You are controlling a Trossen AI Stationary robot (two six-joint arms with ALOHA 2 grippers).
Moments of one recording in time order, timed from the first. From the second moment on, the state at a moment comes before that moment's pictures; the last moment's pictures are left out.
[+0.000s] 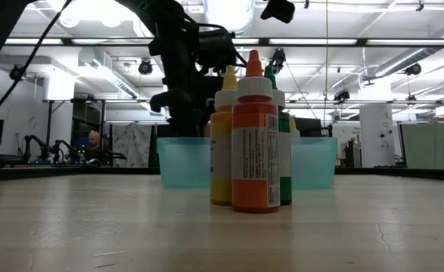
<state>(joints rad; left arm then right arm) 0.20 1.87 1.38 -0.75 0.04 0.43 -0.41 1.79 2.28 -1.47 -0.39 -0.13</state>
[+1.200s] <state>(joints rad) 0.21 1.87 1.33 -0.68 0.03 0.46 -0.41 1.79 2.28 -1.46 -0.36 -0.13</state>
